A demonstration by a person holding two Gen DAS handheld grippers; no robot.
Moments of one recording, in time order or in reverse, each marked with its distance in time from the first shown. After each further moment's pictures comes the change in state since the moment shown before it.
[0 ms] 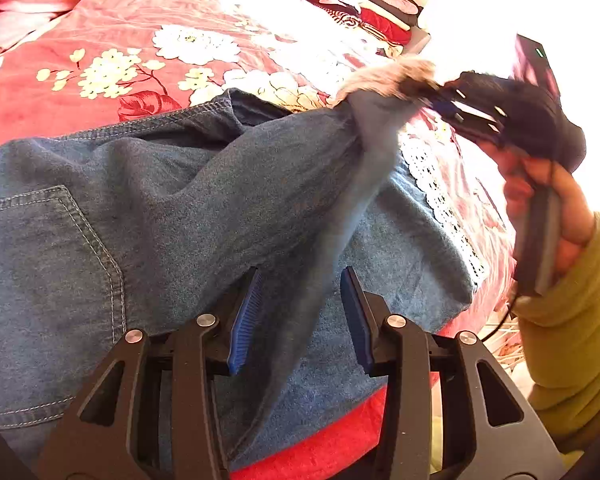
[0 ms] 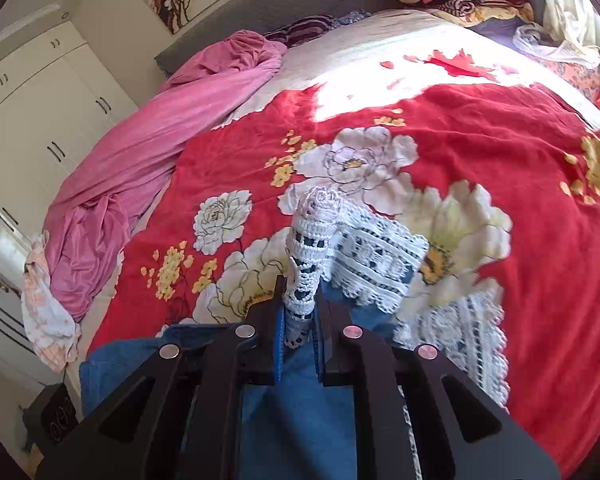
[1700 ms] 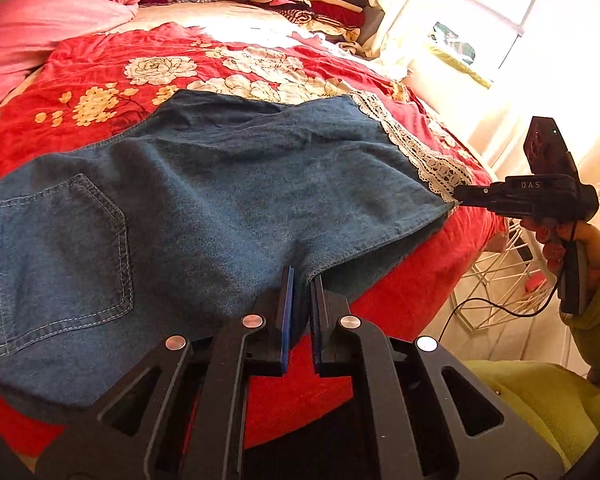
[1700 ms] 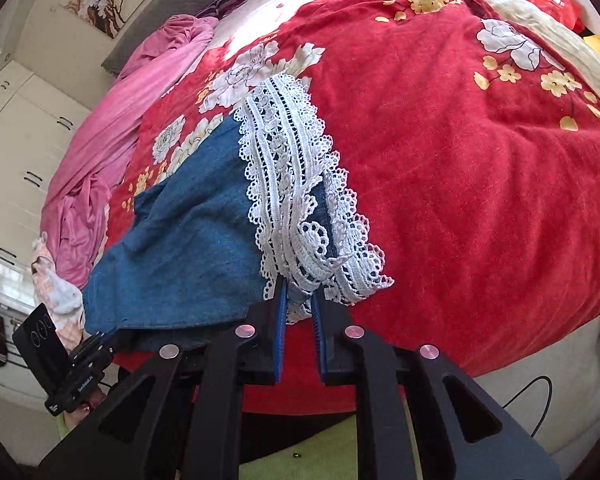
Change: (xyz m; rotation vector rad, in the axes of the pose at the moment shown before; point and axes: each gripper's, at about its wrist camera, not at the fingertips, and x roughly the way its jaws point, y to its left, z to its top) left arm -0.025 -0.018 -0.044 0.226 0.001 0.016; right arm -0.106 -0.080 -0.145 0.225 0.155 -0.040
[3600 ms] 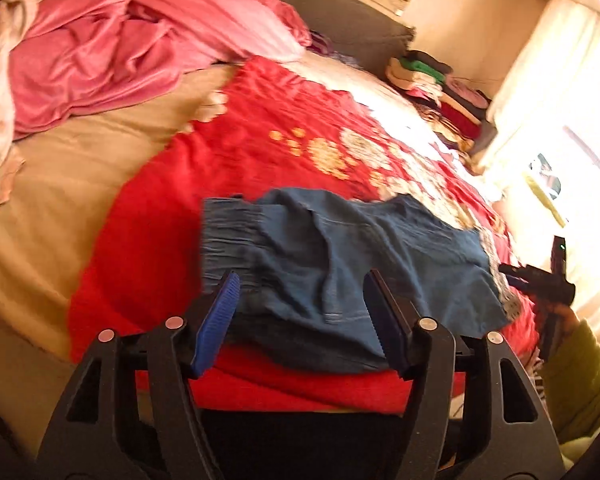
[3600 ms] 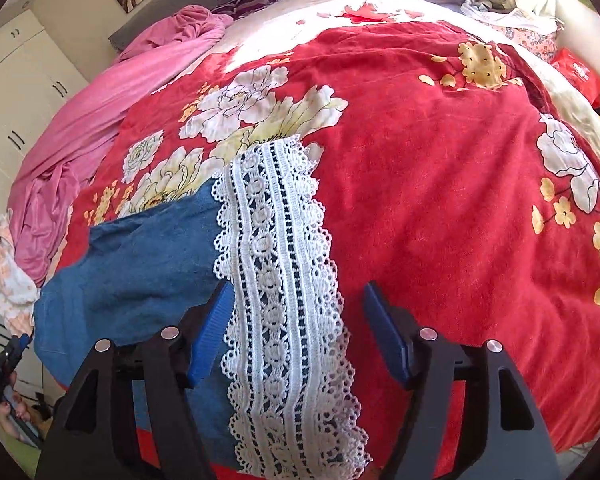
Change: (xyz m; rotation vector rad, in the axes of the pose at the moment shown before) left arm -0.142 0.143 -0.047 -0.447 -0.263 0.281; right arm 0.052 0.013 0.080 -0.179 -0.061 -0.119
